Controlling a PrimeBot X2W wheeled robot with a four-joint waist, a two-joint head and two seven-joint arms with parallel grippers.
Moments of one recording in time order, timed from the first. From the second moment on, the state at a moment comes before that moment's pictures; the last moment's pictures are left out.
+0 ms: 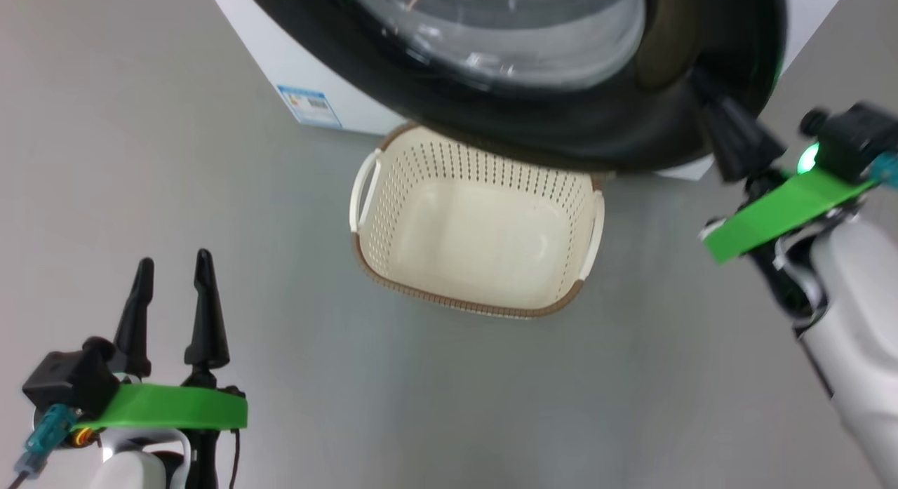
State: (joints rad) left arm -0.20 0.04 0.01 0.12 -0.35 -0.13 -0.26; right arm -0.69 -0.39 0.36 0.38 0.52 0.13 -0.25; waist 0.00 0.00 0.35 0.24
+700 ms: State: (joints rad) left arm -0.29 0.05 0.00 0.09 -0.38 -0.13 -0.26; right arm -1.03 -0.46 0.31 0.49 0.46 0.14 -0.26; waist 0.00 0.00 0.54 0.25
